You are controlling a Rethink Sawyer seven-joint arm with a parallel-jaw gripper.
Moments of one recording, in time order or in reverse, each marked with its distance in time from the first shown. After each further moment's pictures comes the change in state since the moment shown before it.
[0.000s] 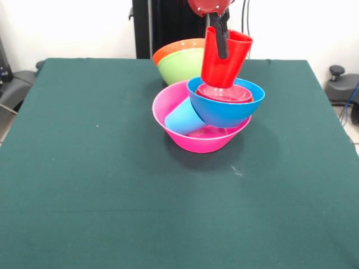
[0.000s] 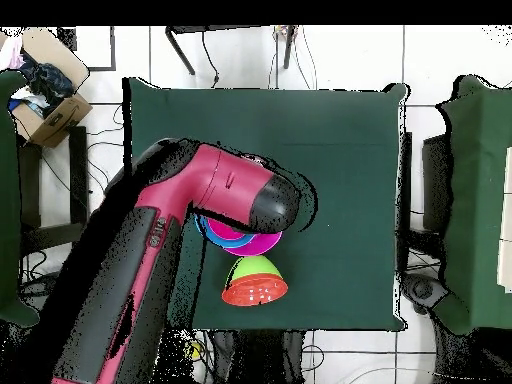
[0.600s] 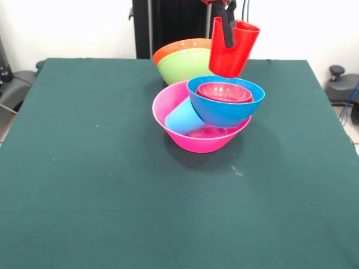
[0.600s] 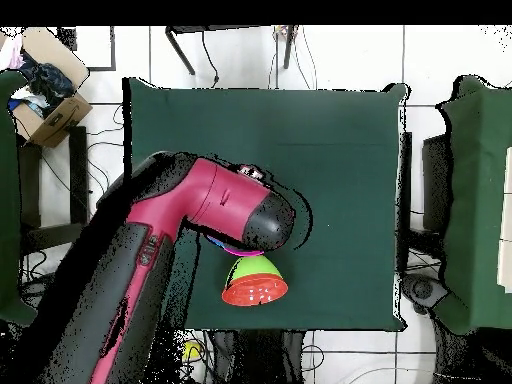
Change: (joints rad) arm 0.039 0.000 -0.062 0.037 0.095 0.000 0.000
